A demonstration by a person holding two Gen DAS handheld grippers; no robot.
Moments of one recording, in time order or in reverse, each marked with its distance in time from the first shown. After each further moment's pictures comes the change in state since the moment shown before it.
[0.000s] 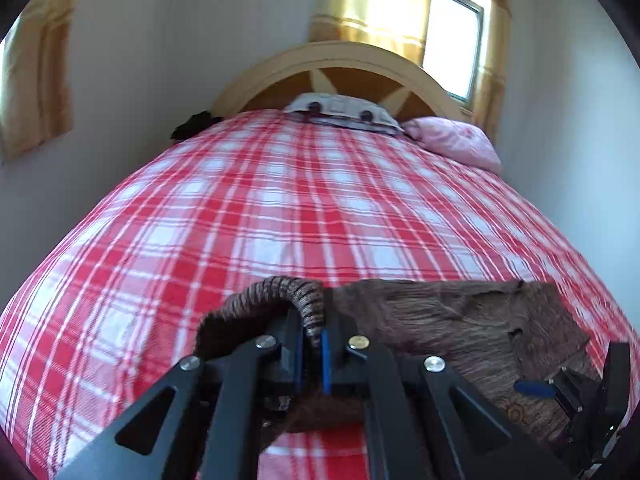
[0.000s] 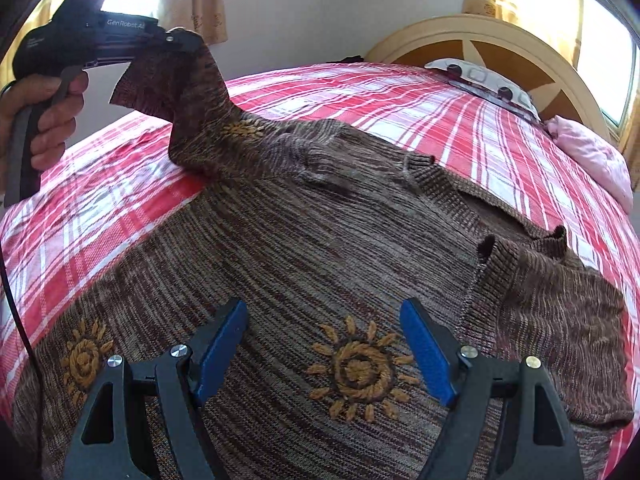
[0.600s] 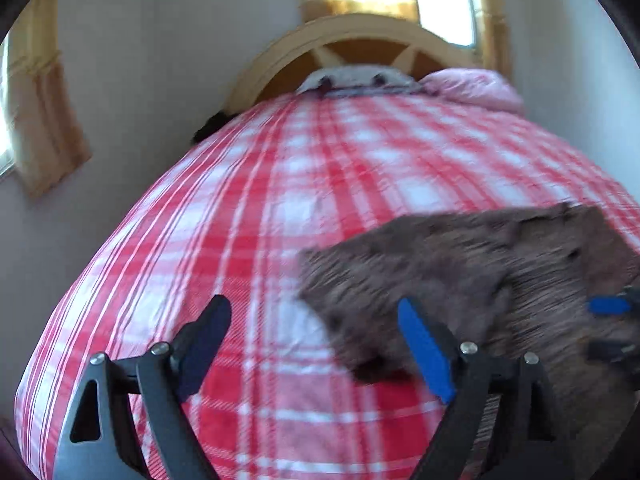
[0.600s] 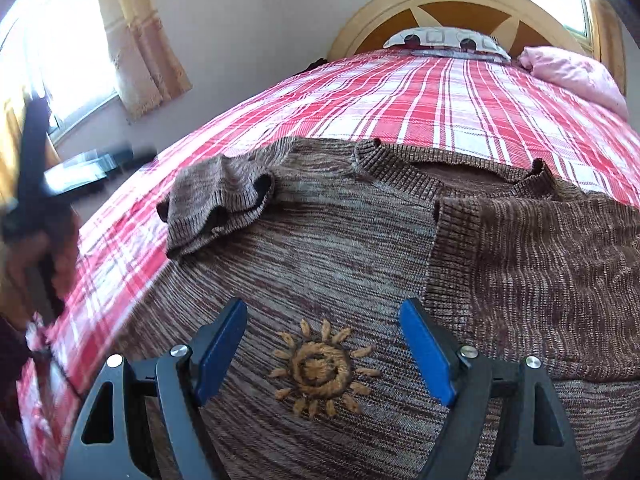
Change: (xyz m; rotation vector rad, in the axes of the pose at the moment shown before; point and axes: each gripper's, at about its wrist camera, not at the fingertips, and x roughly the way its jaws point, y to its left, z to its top) left arm 0.017 0.011 -0.045 0.116 0.087 0.240; right arm -0.007 -0.053 -0.001 0.306 -0.020 0.148
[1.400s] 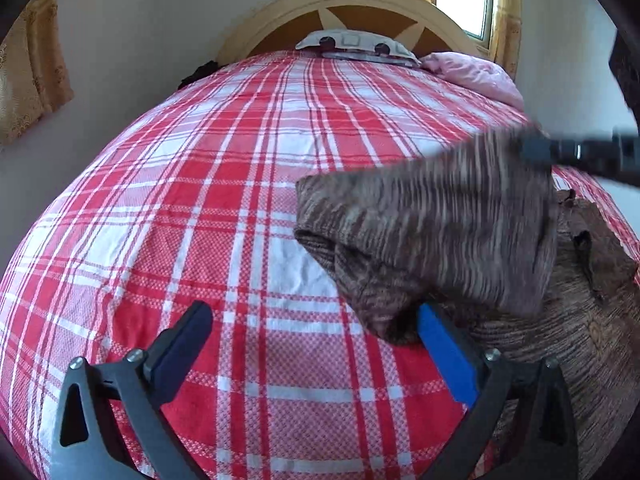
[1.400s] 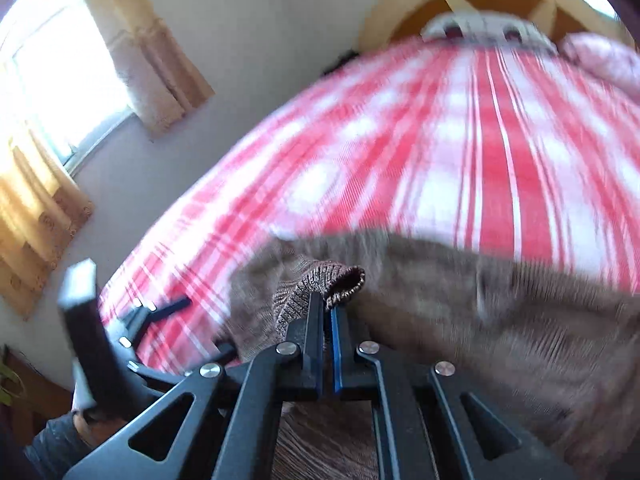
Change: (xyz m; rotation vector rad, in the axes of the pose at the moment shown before) left arm 0.035 0.007 -0.022 -0.081 0.105 -0.159; right arm 0.052 0.058 0.127 0.005 0.012 0.117
